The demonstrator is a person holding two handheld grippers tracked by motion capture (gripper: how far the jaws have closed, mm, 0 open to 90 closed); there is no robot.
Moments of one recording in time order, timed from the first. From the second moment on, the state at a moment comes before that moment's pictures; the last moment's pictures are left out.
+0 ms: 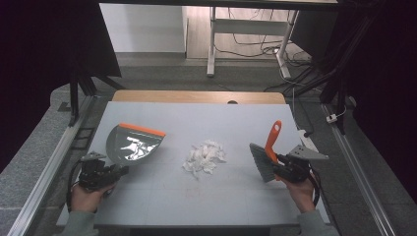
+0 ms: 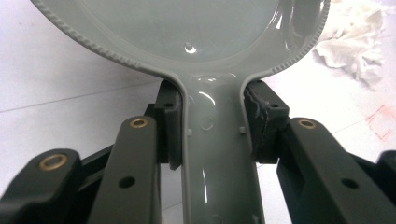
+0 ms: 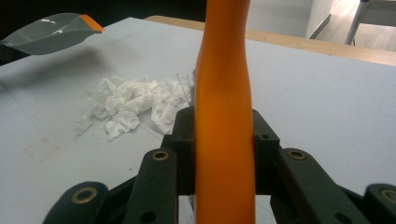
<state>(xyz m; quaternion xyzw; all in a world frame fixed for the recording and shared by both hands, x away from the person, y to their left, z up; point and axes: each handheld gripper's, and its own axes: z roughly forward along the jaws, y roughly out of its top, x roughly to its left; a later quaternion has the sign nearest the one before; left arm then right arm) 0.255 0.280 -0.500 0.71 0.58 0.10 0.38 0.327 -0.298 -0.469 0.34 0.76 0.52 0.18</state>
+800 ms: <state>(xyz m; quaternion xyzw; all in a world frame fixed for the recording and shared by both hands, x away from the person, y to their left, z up) 0.247 0.279 -0.486 0.74 0.52 0.11 0.42 0.327 -0.298 -0.469 0.35 0.76 0.52 0.18</state>
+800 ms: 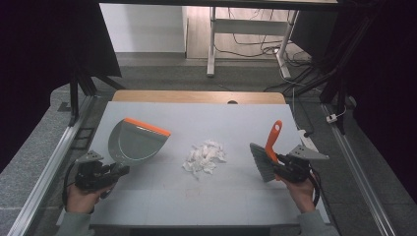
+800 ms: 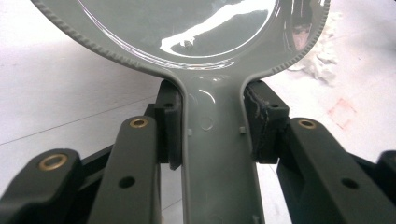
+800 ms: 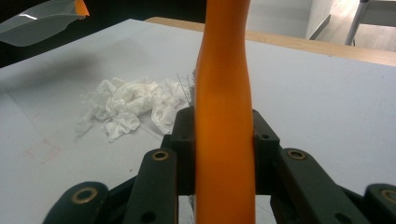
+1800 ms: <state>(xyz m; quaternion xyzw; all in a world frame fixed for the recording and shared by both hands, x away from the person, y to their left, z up) 0.243 0.254 -0.482 0.81 0.43 0.06 0.39 0.326 -0.297 -0.467 0.34 0.76 0.53 0.17</state>
